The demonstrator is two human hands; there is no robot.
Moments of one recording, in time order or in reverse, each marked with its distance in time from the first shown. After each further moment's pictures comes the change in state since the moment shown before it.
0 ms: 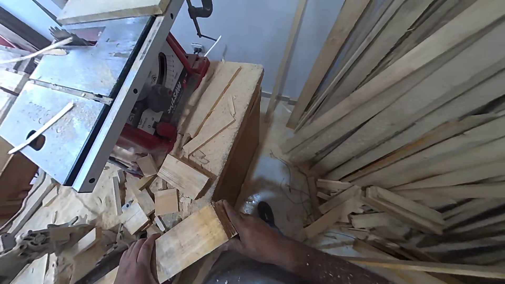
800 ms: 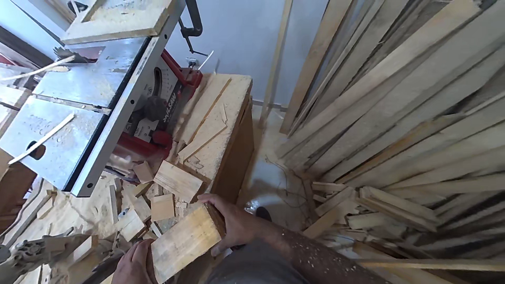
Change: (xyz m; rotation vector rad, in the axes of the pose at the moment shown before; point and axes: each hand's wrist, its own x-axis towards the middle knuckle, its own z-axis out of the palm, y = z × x) left_hand 0.003 0.015 -0.010 -0.048 -0.050 -0.113; right_hand 0.036 0.006 -0.008 0.397 -0.080 -0.089
